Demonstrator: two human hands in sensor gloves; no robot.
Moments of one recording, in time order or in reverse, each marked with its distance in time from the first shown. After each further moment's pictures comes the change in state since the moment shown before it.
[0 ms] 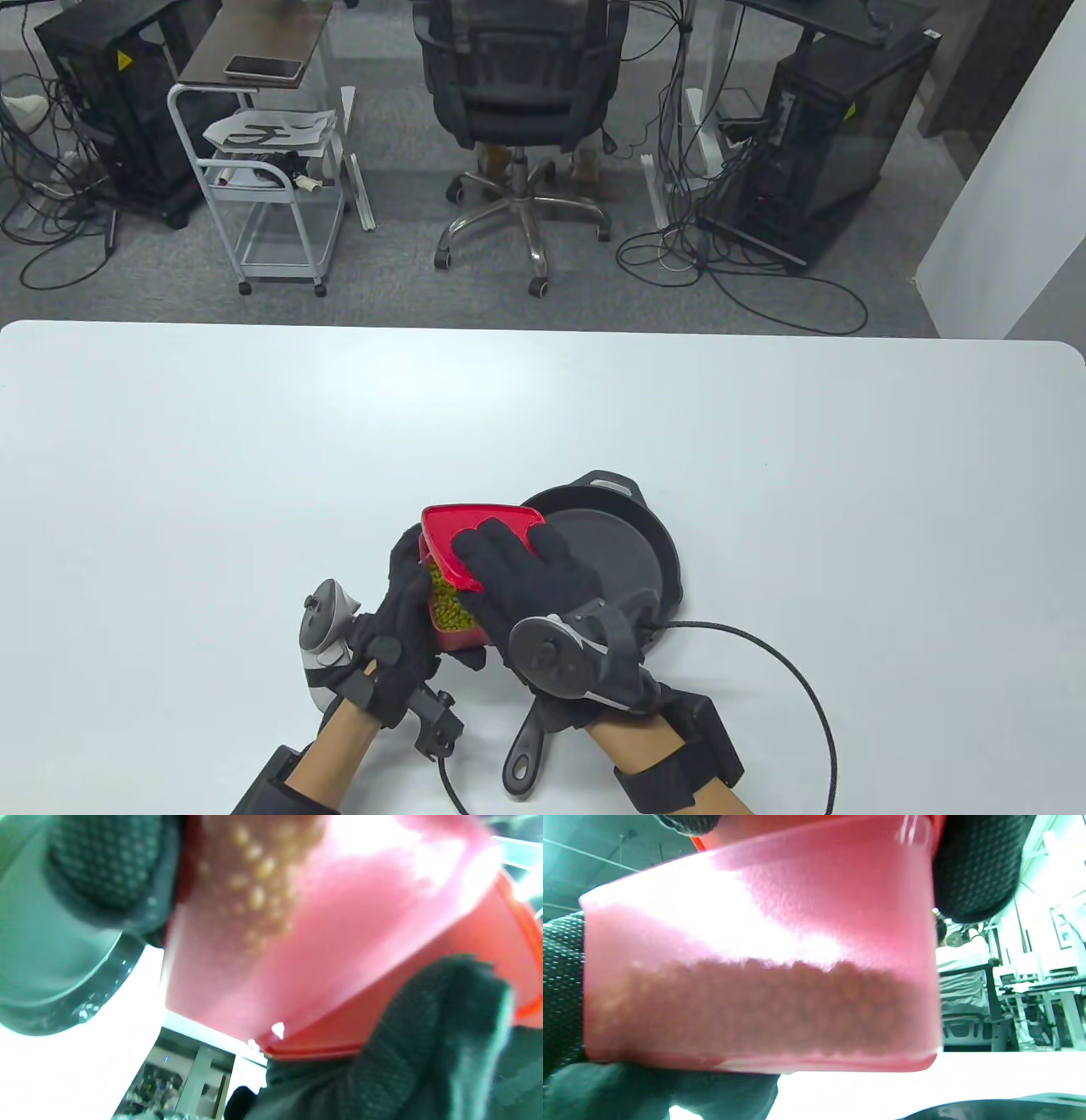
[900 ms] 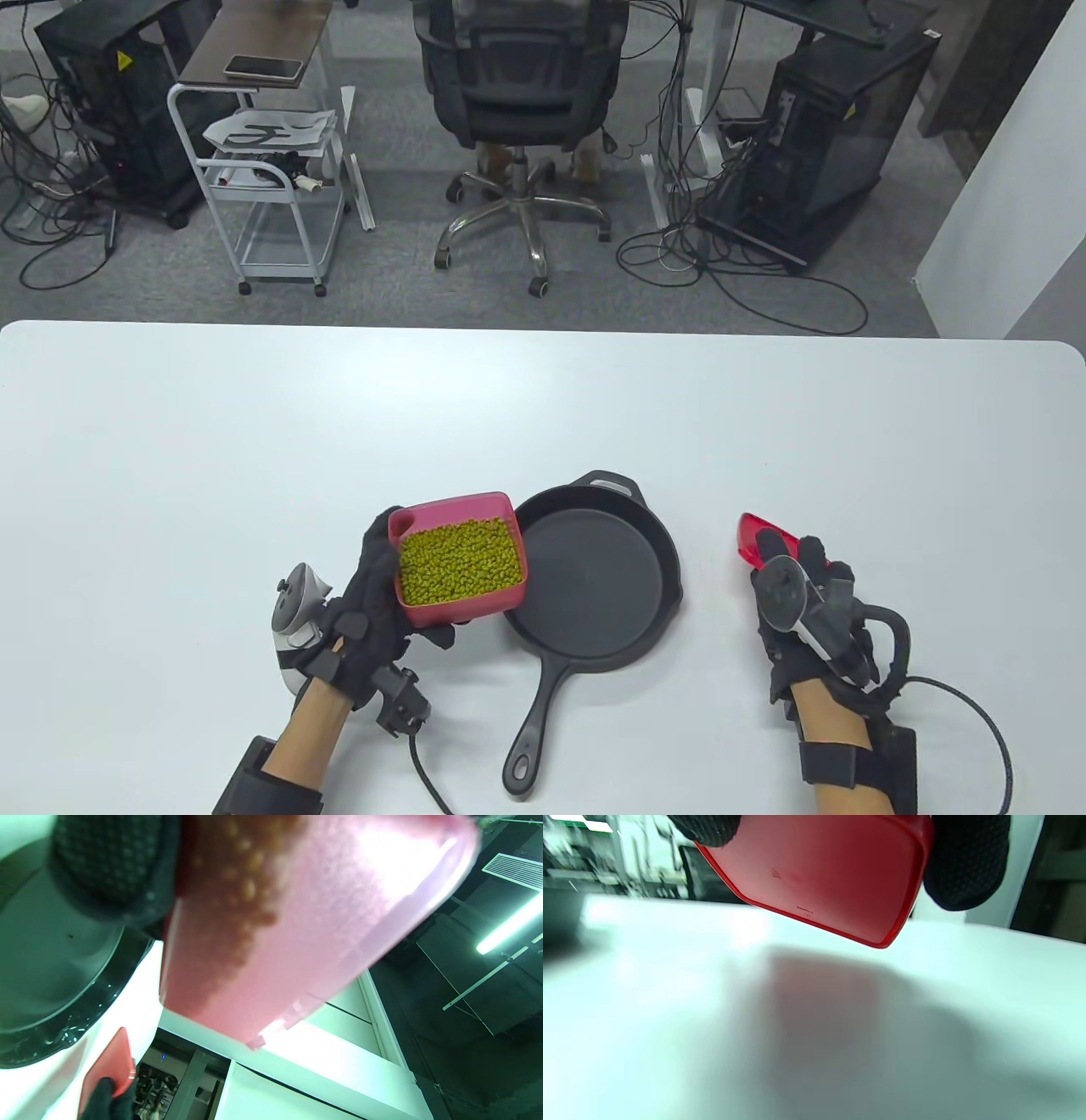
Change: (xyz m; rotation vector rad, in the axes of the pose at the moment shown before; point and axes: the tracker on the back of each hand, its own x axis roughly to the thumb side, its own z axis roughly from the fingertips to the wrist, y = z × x) left_hand 0.012 0.034 -0.003 0.035 0.002 0.026; right_hand -0.253 0.030 0.102 0.432 0.709 0.400
